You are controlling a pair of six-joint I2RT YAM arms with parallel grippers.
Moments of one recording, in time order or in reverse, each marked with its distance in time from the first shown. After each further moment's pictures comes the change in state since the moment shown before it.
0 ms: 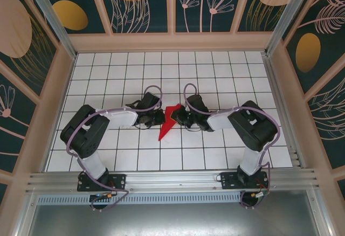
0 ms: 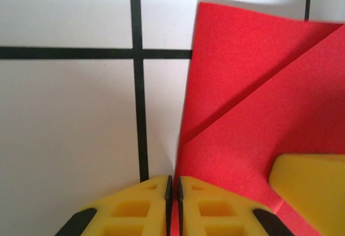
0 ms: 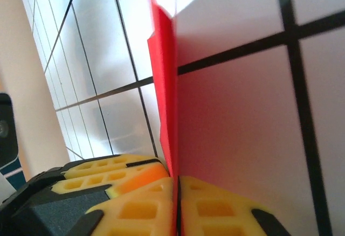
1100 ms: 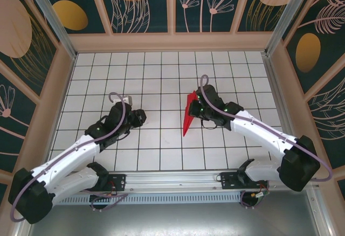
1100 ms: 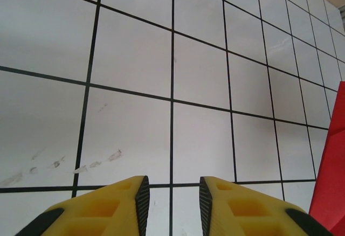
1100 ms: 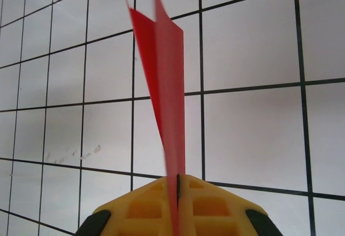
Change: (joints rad) left arm 0.001 -0.791 -0.260 -0.178 -0.288 -0.071; right arm 0.043 -0.539 0.182 -0.854 0.425 -0.403
